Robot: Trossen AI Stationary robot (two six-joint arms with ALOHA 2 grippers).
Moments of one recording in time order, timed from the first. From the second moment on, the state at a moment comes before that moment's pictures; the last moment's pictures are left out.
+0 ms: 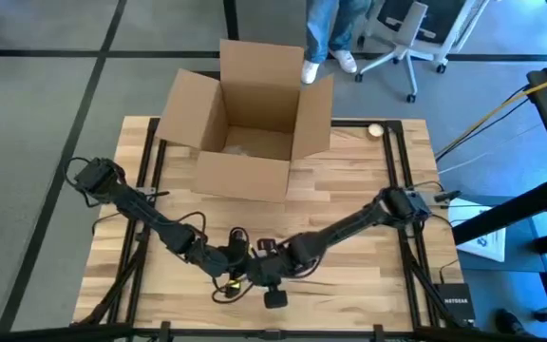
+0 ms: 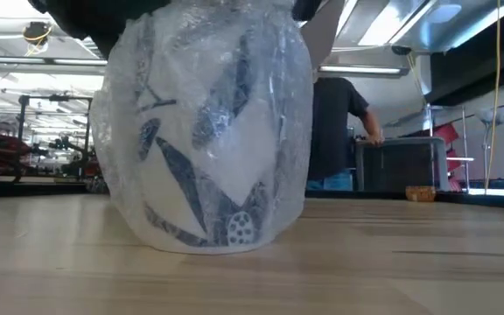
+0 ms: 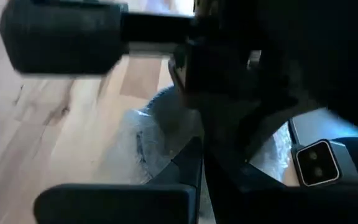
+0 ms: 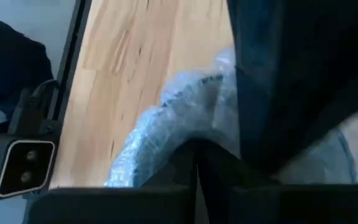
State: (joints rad) left arm -0.57 1.65 0.87 0.21 -0.38 -0.56; right arm 0.41 2.24 1.83 -0.66 -0.04 0.27
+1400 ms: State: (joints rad) left arm -0.57 1.66 0.87 0.20 -0.36 -0.52; right arm 0.47 2.27 2.33 -1.18 -0.02 0.19
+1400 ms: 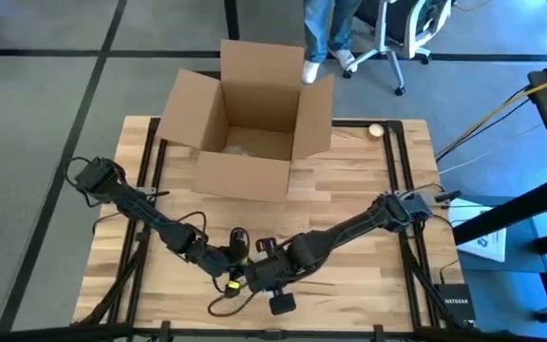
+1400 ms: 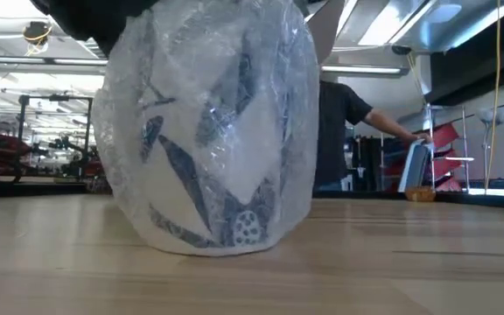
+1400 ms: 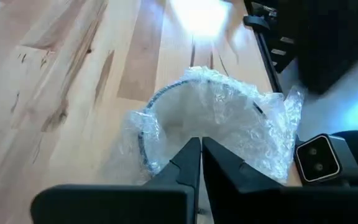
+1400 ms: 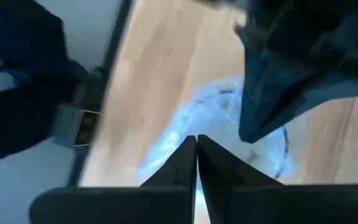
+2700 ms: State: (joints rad) left arm -0.57 1.66 0.87 0.22 -0.37 -0.52; right arm 0.54 2.25 1.91 -0.82 0.14 0.09
